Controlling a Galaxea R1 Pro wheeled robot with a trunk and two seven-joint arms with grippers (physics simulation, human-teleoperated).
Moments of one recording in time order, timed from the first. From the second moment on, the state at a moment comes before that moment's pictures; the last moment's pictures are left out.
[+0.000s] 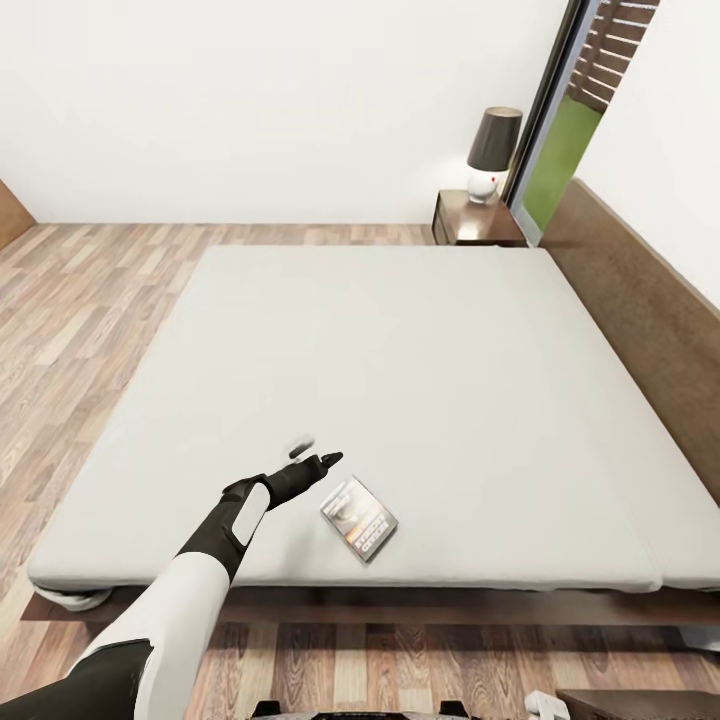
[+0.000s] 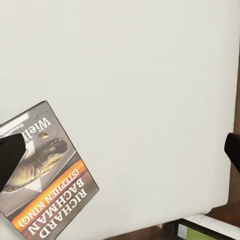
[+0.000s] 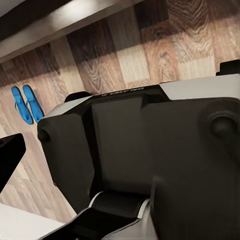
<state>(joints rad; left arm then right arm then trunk) -0.85 -0.14 0.18 -0.57 0.34 0.43 -0.36 -0.46 -0.19 -0.03 0.01 -0.28 0.00 0.70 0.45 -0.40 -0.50</state>
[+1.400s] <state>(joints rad) -0.85 -0.14 0.18 -0.57 0.34 0.43 -0.36 -0.46 -0.19 -0.03 0.00 -0.28 0.00 0.70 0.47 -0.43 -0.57</state>
